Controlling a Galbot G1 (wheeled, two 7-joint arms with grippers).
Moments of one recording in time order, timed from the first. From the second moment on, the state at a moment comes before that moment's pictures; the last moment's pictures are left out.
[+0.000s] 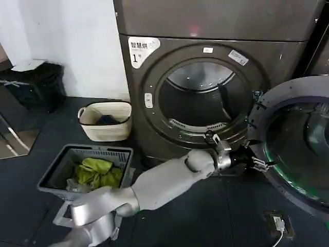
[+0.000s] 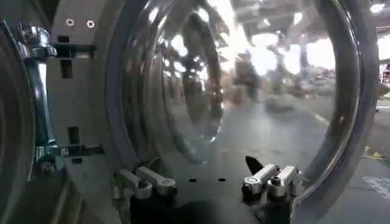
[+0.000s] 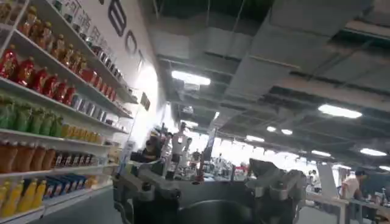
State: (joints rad) left arm 0.12 -1.61 0.73 -1.05 -0.79 -0.04 0.34; right arm -1.57 1.04 2.42 1.72 0.18 -0.44 -0.01
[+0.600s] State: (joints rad) left arm 0.11 -1.61 0.77 -1.21 -0.81 -0.05 0.34; right arm -1.54 1.04 2.37 1.75 0.17 -0.44 -0.03
